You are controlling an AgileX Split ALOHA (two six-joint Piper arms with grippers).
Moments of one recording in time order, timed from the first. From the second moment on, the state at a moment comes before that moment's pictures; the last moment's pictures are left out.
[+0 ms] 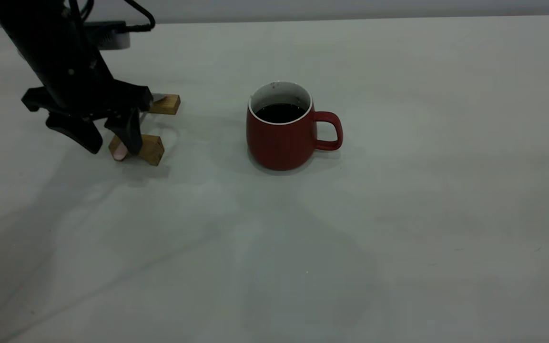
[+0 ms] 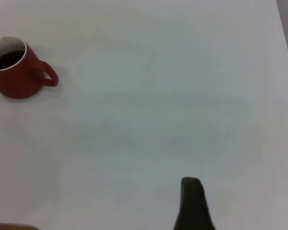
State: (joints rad) left arm -0.17 2.28 -1.25 -0.15 0.41 0.07; right arm 0.06 0.02 -0.47 0.00 1.13 -0.01
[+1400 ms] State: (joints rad) left arm -0.18 2.16 -1.56 -0.72 1.03 -0.65; right arm 0.06 0.02 -0.47 0.00 1.13 -0.01
